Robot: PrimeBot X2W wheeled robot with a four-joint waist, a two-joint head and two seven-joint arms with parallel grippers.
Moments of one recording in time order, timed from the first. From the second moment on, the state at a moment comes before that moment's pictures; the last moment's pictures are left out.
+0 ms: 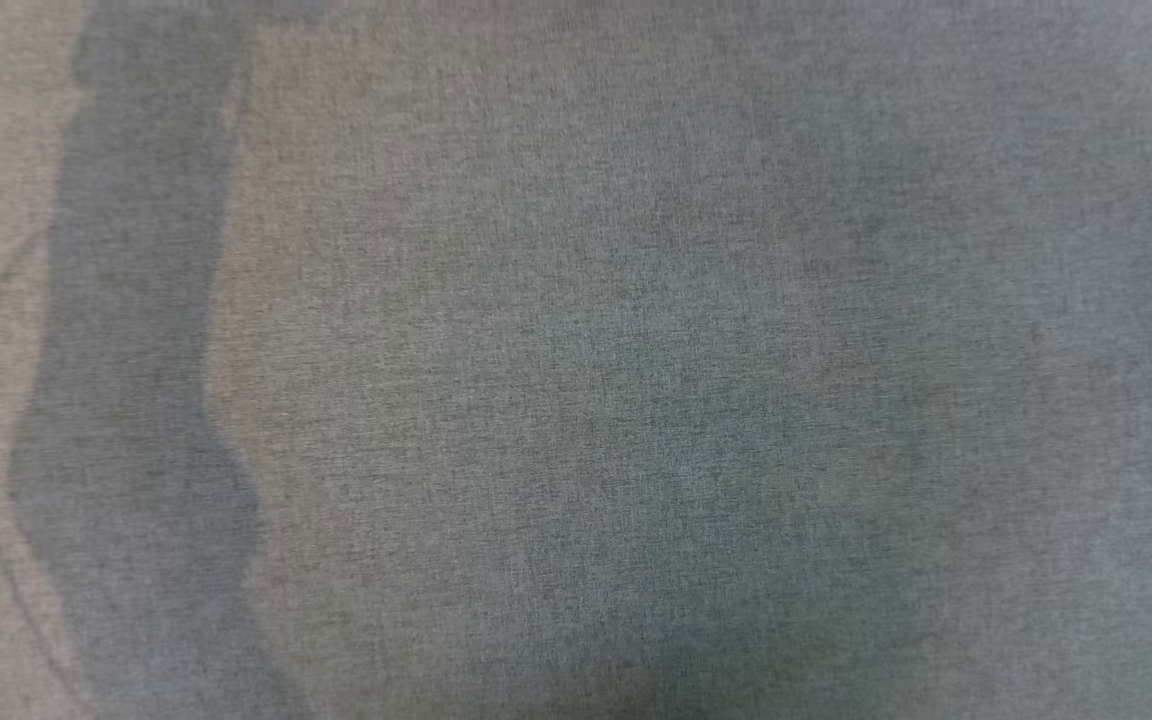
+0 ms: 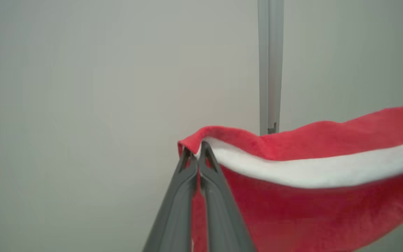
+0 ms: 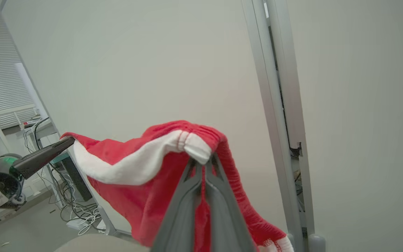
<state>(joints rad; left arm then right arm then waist) -1.66 0.40 -0.68 0.84 -0.68 -0.13 -0.09 -1.53 -0.35 0.80 0.59 1.12 0.13 -0.26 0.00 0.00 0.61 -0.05</state>
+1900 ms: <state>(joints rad) -0.72 0.90 -0.83 -0.02 -1.20 0.16 0.27 -0.67 -0.55 0.99 0.21 1.23 0.13 -0.18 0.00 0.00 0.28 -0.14</state>
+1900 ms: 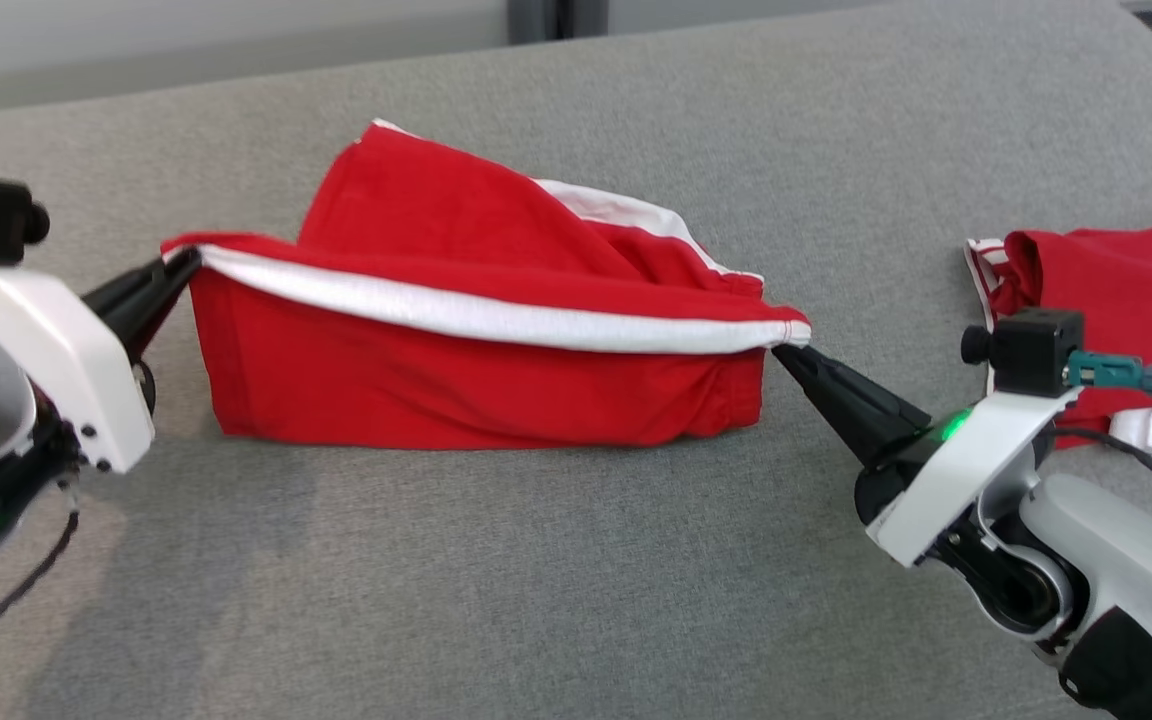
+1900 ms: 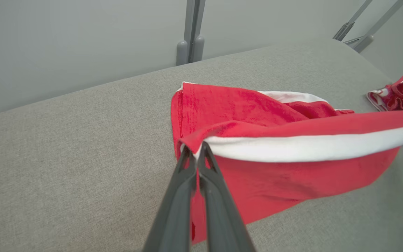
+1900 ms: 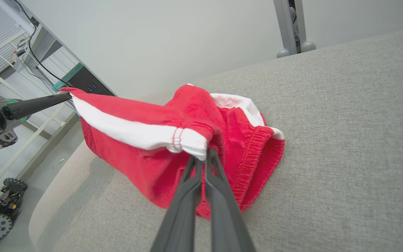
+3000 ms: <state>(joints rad) -1.24 0.67 -0.86 0.66 -1.06 0.00 0.42 -0.82 -0.27 0.89 0.34 1.22 0.13 -0.26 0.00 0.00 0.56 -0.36</state>
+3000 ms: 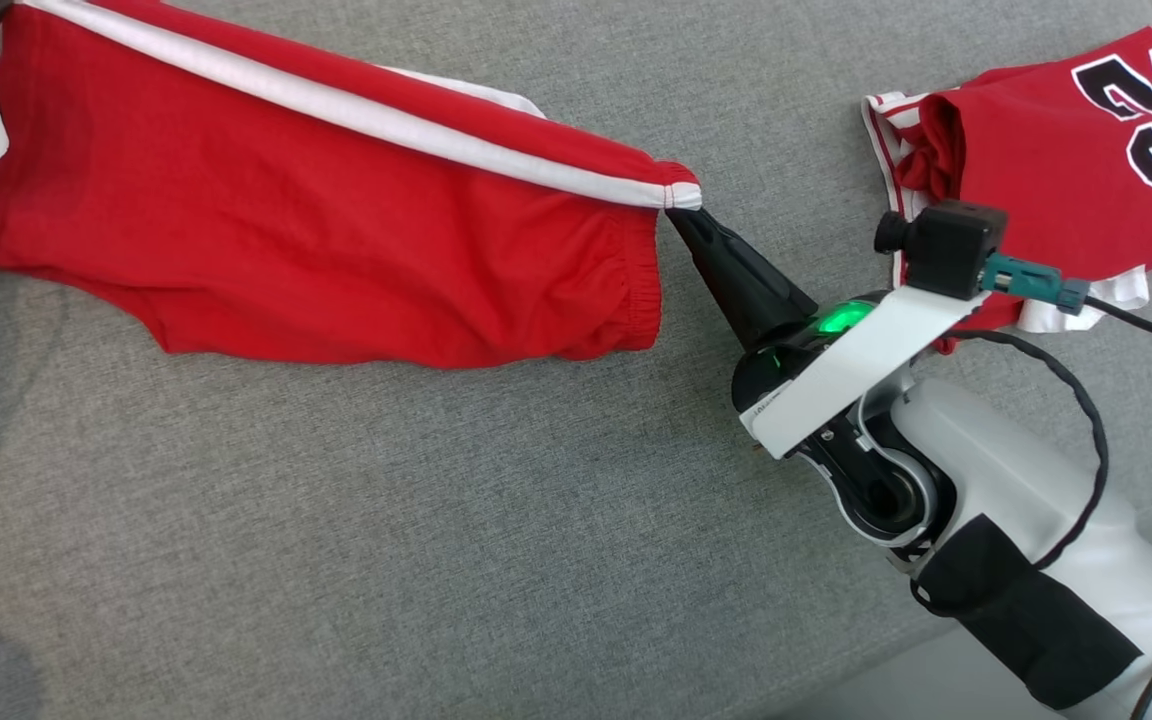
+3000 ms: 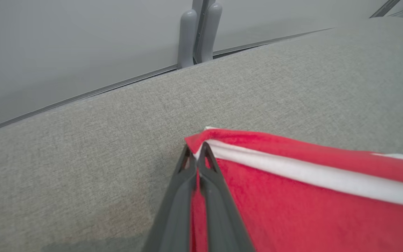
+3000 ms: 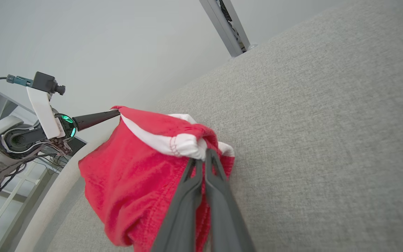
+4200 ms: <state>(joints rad) -1.15 0.77 -0.90 0.69 -1.31 -0.13 0.77 -0.65 -0.43 0.83 0.27 1.25 0.13 -0.26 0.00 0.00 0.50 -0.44</state>
